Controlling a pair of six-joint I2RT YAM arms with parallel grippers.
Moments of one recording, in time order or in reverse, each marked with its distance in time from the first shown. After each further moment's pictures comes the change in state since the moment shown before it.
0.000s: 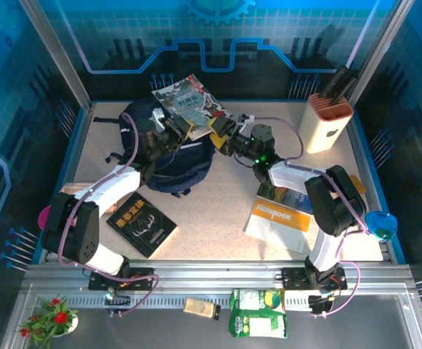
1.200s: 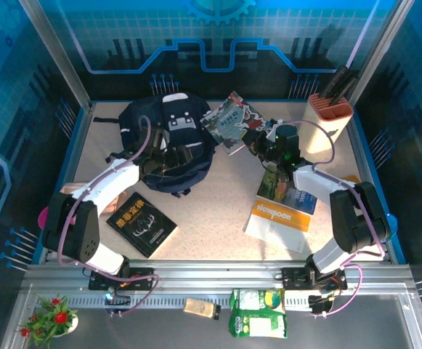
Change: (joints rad) left arm 0.012 0.026 0.099 -0.830 -0.141 0.681; right arm -0.193 -0.232 -0.150 -0.378 0.042 -0.352
